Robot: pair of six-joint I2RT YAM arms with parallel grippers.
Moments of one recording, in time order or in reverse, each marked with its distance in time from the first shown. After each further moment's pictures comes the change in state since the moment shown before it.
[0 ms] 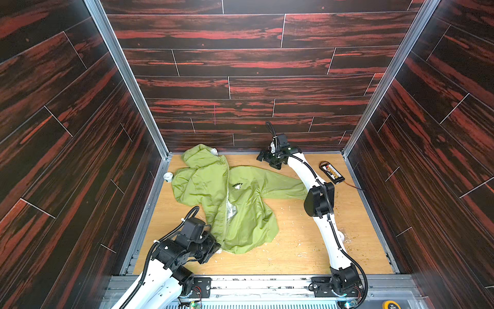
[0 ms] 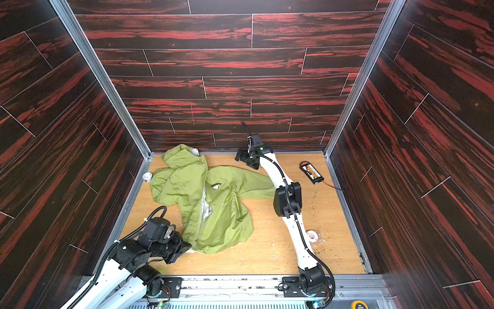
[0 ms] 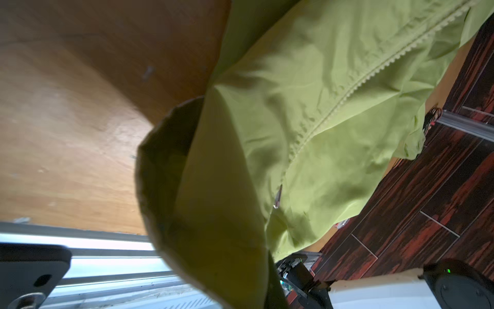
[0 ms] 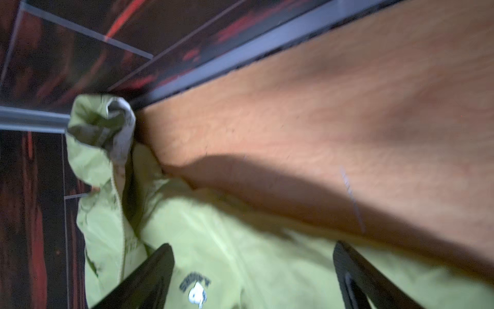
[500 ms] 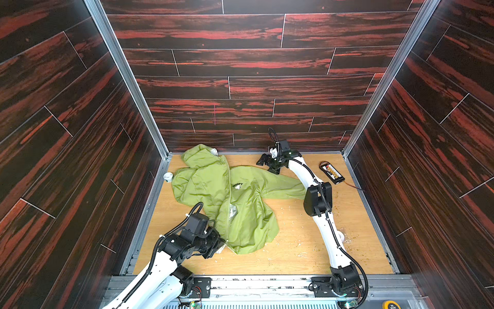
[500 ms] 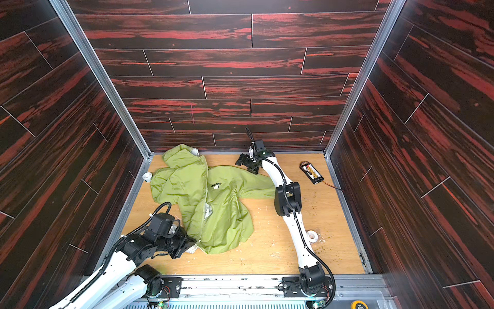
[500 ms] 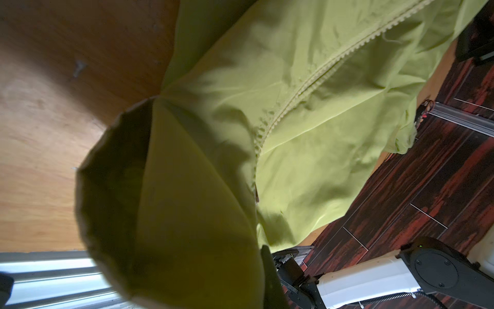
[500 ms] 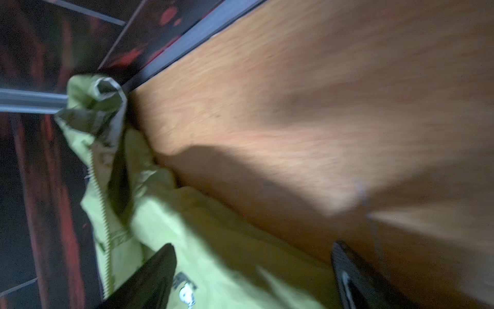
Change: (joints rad) left arm 0.000 0.108 -0.004 0.127 0.037 -0.011; right arm -0.016 0.084 -0.013 0.060 -0.228 -0.019
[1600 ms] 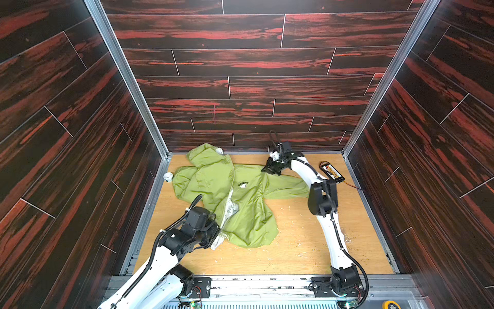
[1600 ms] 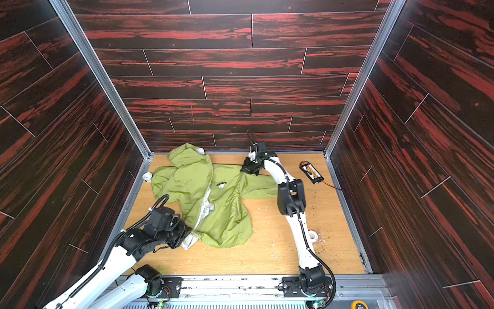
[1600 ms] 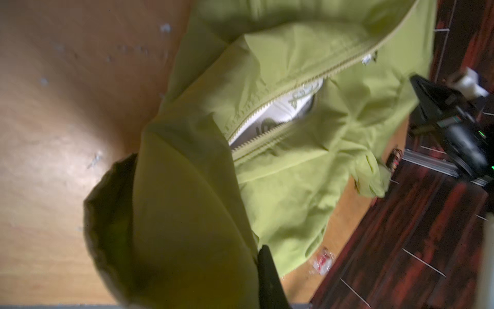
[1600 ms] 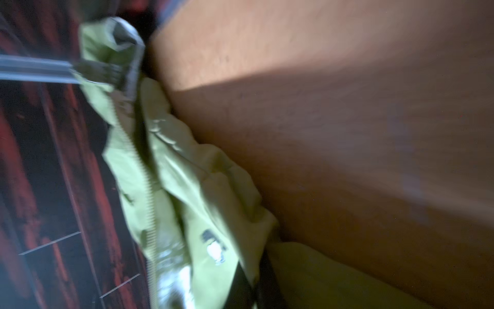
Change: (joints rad) left arm 0.001 0.098 0.109 0.040 -0.285 0.017; right arm -0.053 -0.191 -0.286 0.031 -0.114 0.004
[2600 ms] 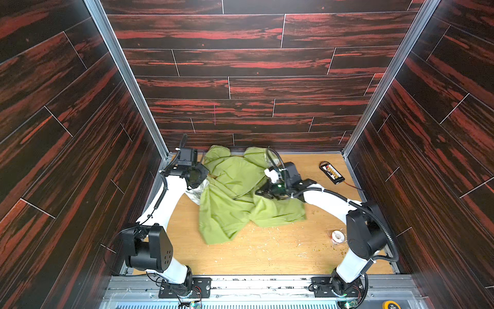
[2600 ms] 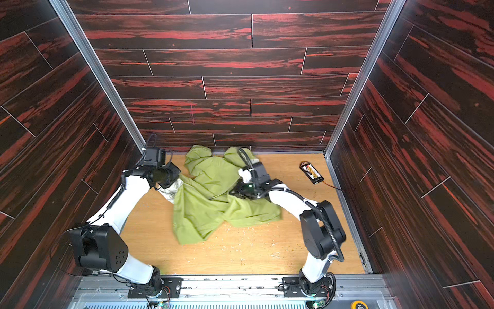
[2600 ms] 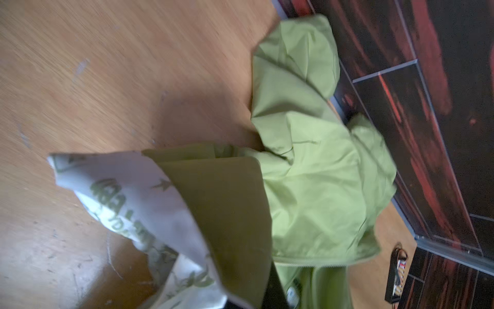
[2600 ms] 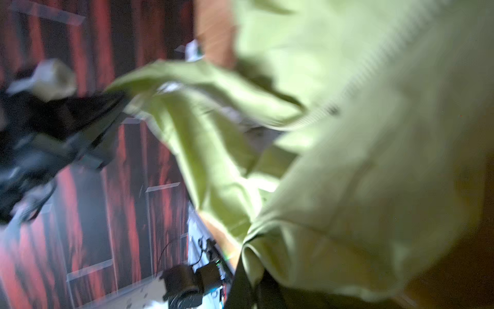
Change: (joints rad) left arm 0.413 0.731 0.789 -0.007 -0.060 0.519; right arm 0.282 -0.785 -1.045 0.536 -0.063 0.155
